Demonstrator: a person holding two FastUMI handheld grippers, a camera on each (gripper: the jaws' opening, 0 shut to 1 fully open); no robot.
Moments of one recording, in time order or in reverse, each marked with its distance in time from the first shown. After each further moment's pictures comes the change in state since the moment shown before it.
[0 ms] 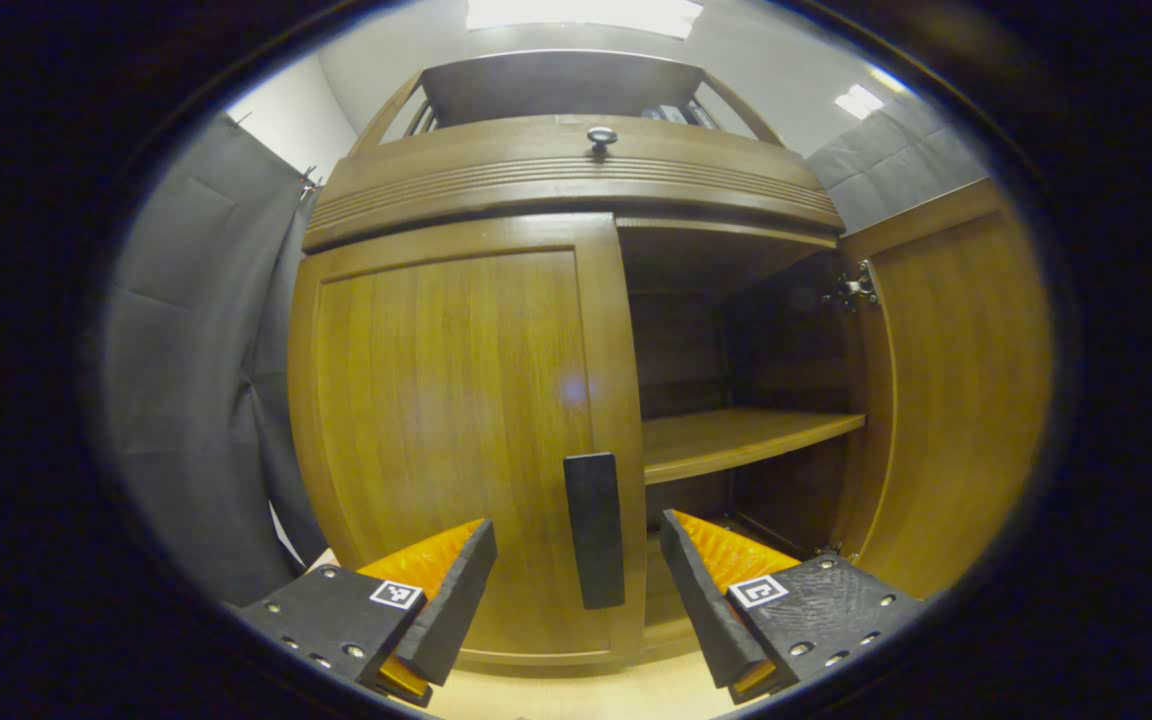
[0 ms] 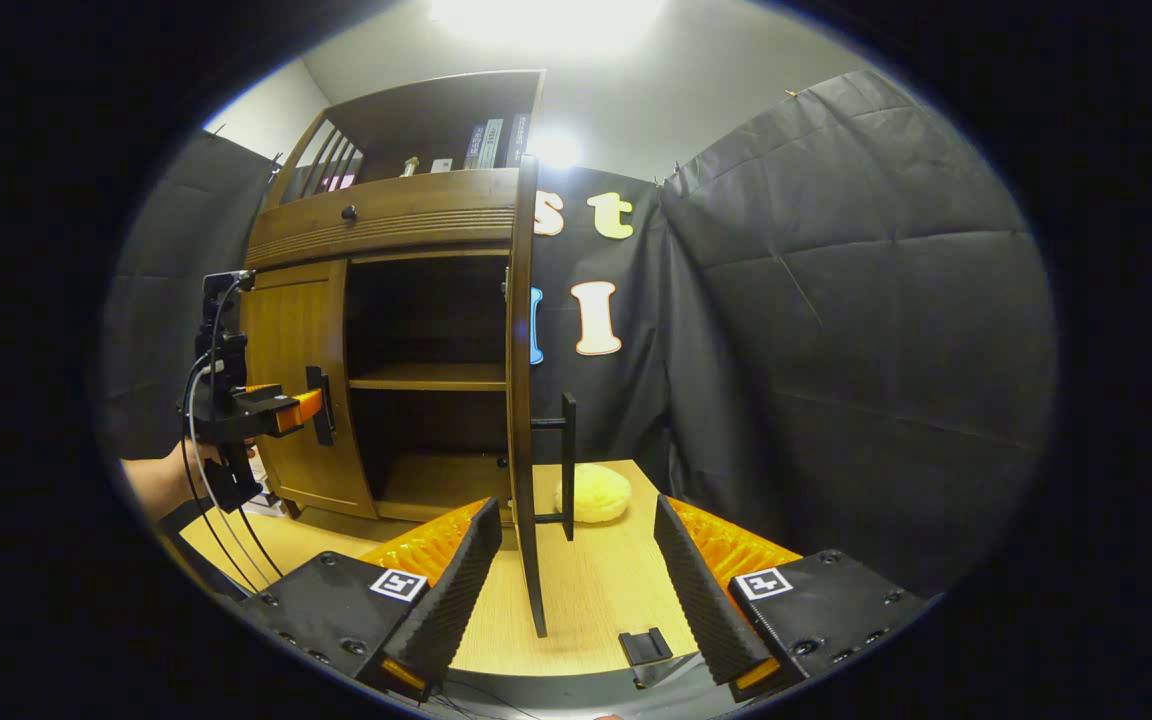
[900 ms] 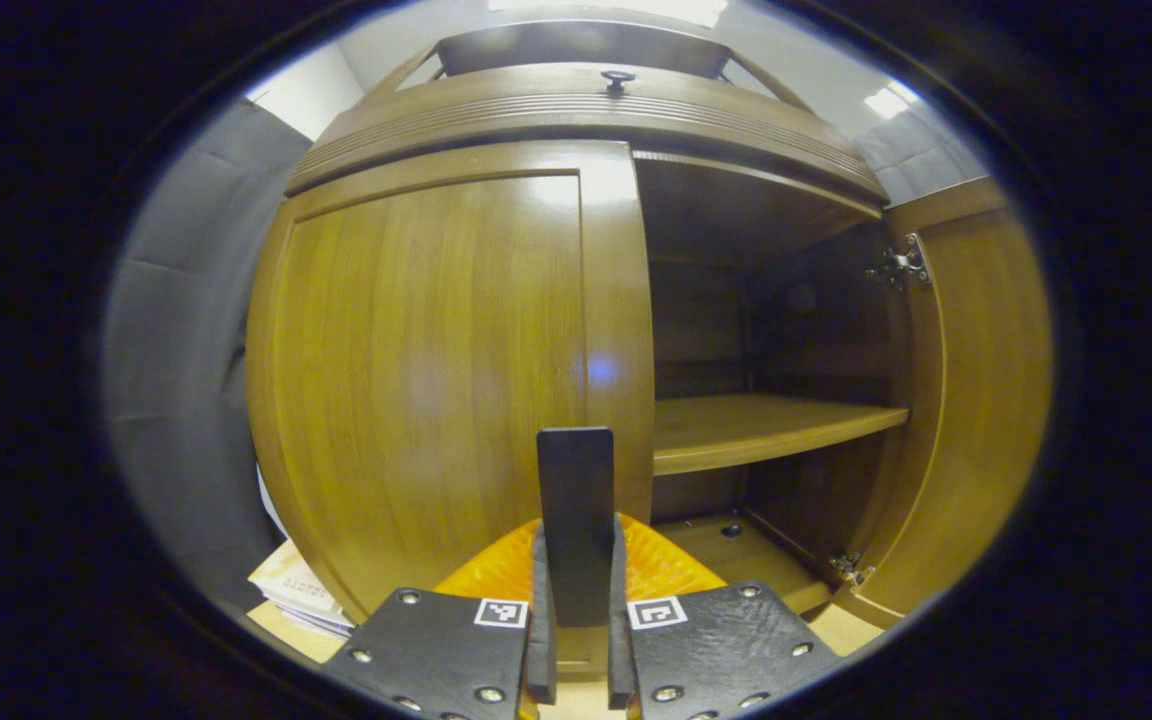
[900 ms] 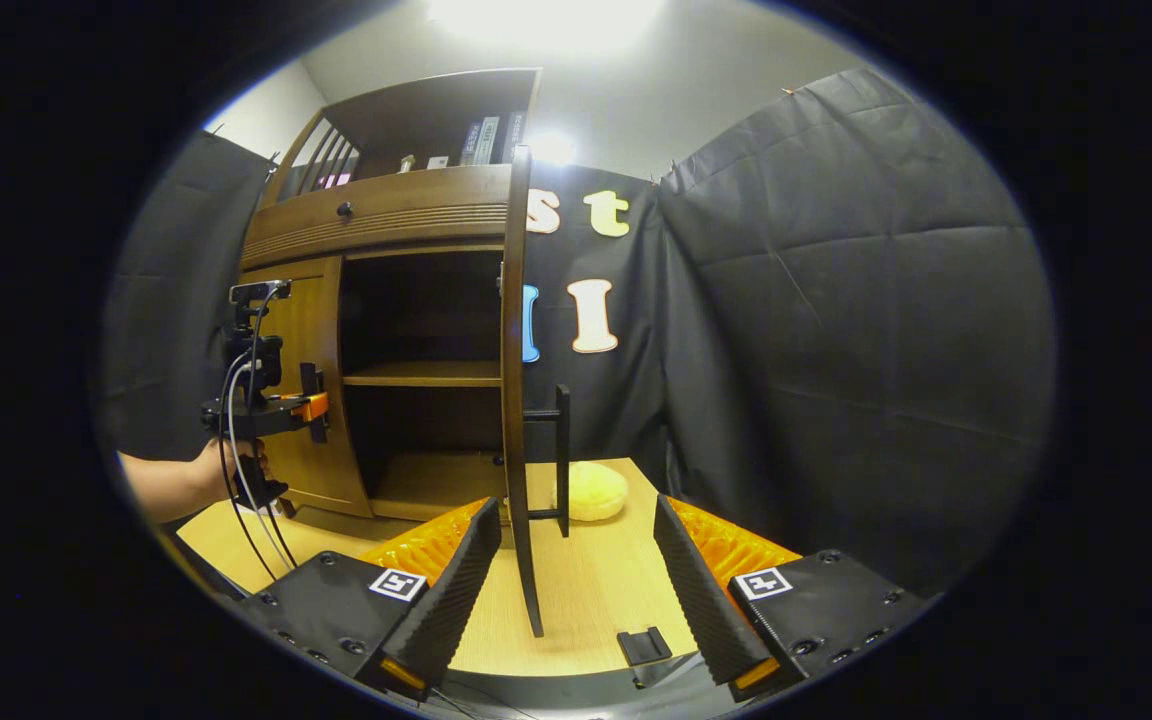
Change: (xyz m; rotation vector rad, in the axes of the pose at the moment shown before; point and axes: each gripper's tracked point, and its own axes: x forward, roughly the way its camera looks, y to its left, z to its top) left arm 0.043 -0.014 -0.025 -0.057 0.088 0.037; right arm 0.004 0.002 -0.002 0.006 -0.005 0.012
